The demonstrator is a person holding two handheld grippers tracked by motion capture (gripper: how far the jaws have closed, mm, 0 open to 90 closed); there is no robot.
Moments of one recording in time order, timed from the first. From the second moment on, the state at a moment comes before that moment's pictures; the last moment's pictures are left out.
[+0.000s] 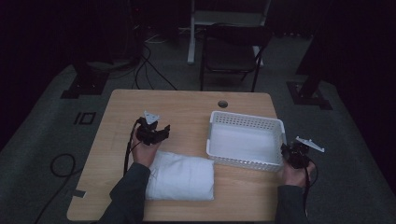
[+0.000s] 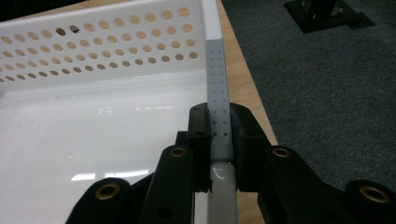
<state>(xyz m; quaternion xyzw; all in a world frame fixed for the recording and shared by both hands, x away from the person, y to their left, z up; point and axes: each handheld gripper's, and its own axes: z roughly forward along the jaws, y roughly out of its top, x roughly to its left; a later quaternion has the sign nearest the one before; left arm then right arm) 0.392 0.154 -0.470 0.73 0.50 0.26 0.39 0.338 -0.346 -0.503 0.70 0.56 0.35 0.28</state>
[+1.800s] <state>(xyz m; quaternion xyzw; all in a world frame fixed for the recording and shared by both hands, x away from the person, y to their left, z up) 0.416 0.149 -0.483 0.75 0.52 0.17 0.38 0.424 -0.229 -0.493 0.56 0.69 0.39 0.21</state>
